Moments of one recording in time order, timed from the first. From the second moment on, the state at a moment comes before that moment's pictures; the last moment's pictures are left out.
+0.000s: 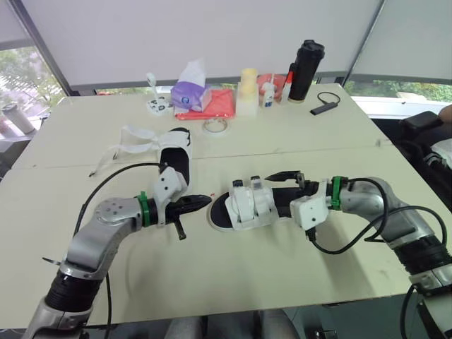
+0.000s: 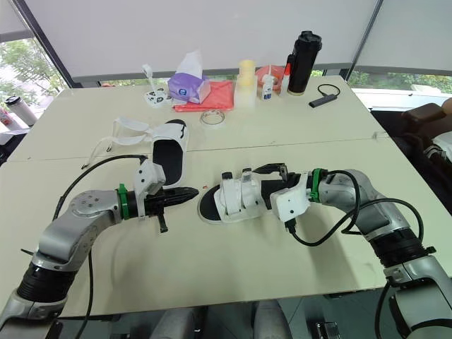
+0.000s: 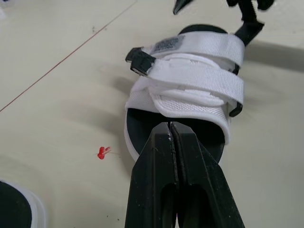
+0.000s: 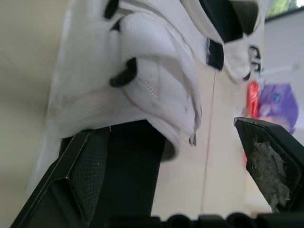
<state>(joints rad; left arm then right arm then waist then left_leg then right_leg) -0.32 0.60 -0.05 -0.31 -0.40 0.56 -0.89 -0.55 -0.84 0.27 0.19 -0.32 -0.70 0.82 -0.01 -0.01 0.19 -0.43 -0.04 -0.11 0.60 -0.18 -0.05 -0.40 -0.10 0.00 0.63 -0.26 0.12</state>
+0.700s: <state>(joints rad) -0.30 0.60 -0.04 -0.32 -0.42 0.57 -0.83 -0.79 -0.68 0.45 0.49 -0.67 -1.08 0.49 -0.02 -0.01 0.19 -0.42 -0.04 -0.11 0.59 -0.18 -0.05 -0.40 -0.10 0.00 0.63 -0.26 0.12</state>
